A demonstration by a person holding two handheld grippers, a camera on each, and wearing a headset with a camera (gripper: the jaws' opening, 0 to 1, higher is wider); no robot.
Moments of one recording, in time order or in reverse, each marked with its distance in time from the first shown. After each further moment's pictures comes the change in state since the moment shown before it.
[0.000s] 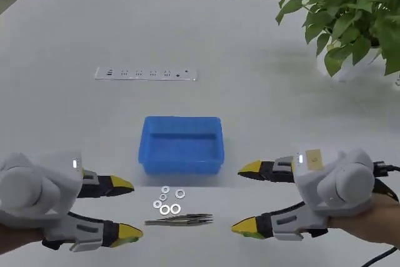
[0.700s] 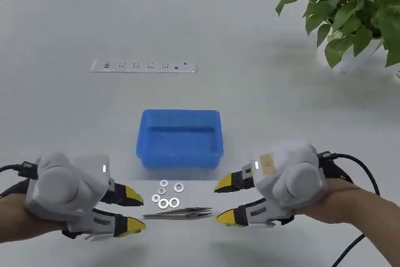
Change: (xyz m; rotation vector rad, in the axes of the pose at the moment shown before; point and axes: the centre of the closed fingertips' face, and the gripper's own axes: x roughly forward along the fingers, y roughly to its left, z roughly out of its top) left arm 0.031 -0.004 -0.023 0.080 0.120 -0.085; right arm 0.045 0.012 -0.016 -0.146 0.107 0.137
